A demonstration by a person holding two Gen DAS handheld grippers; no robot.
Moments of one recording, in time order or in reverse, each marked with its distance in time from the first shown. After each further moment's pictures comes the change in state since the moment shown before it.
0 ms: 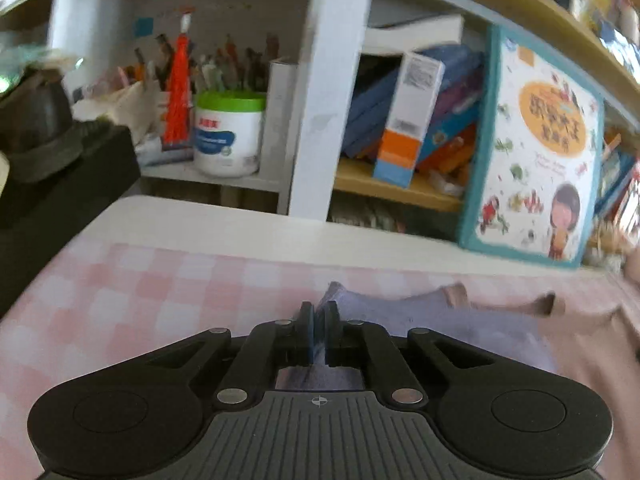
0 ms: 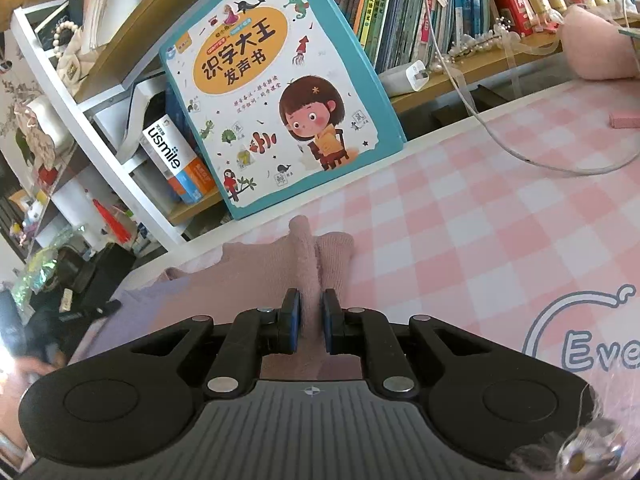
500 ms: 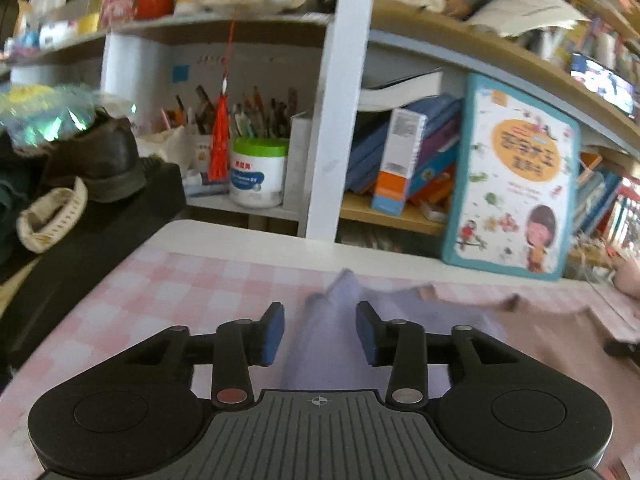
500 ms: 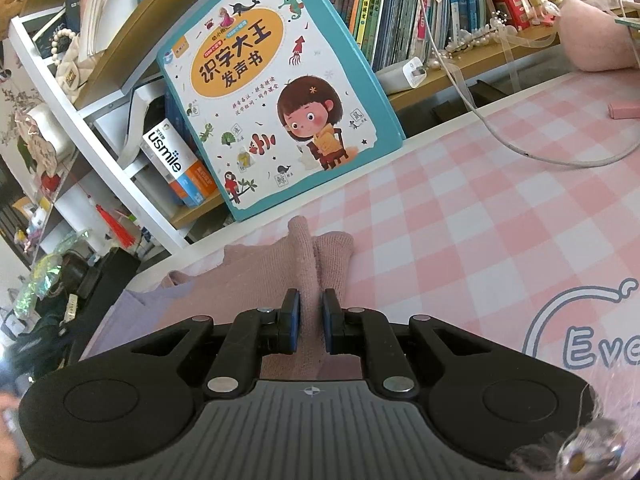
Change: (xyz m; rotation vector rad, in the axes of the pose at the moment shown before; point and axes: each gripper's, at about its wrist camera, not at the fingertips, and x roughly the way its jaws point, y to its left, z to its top) left arm -0.104 -0.019 -0.024 0.023 -0.114 0.075; right arm 0.000 -0.002 0.000 0.016 -0.001 0.009
